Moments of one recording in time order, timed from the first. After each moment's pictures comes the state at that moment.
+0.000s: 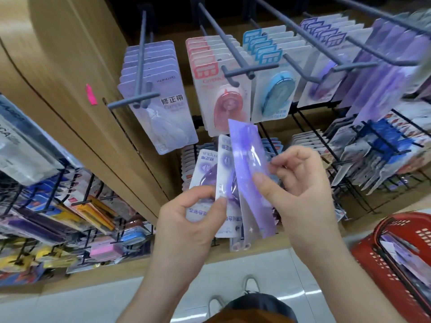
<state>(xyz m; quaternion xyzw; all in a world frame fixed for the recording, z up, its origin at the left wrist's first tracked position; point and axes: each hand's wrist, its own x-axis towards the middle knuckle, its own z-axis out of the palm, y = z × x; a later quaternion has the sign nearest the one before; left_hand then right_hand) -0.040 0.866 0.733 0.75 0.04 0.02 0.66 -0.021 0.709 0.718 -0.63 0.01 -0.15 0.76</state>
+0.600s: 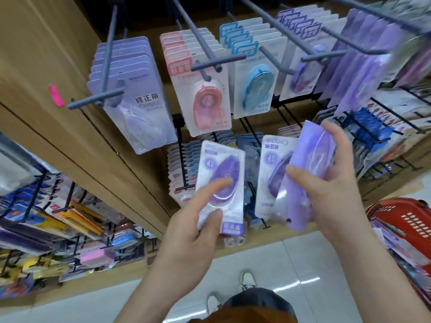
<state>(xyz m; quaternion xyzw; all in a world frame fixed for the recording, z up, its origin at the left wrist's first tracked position) -0.047 0.858 0.733 0.82 -0.10 -0.07 0.57 -0.020 0.642 0.706 -0.70 0.07 -0.20 0.68</state>
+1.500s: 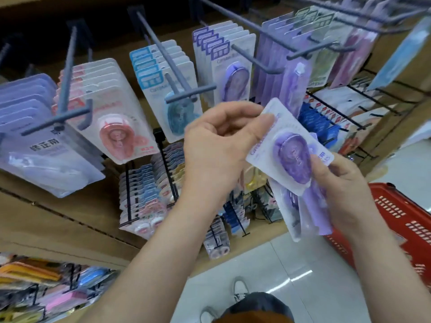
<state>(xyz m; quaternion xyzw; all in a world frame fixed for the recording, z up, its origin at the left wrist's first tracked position) 0.047 0.692 0.774 0.65 -0.17 0.03 0.74 -0.023 0.534 0.711 -0.63 0.09 -0.17 0.75</state>
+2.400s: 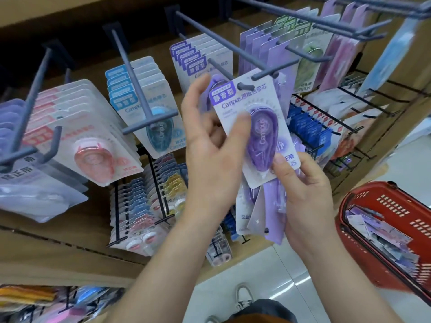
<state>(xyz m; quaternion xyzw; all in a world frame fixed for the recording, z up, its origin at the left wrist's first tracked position) 0.053 0.663 0.771 0.64 -0.20 0.08 0.74 -0.003 0.571 0.712 -0.49 0.14 -0.25 0.82</state>
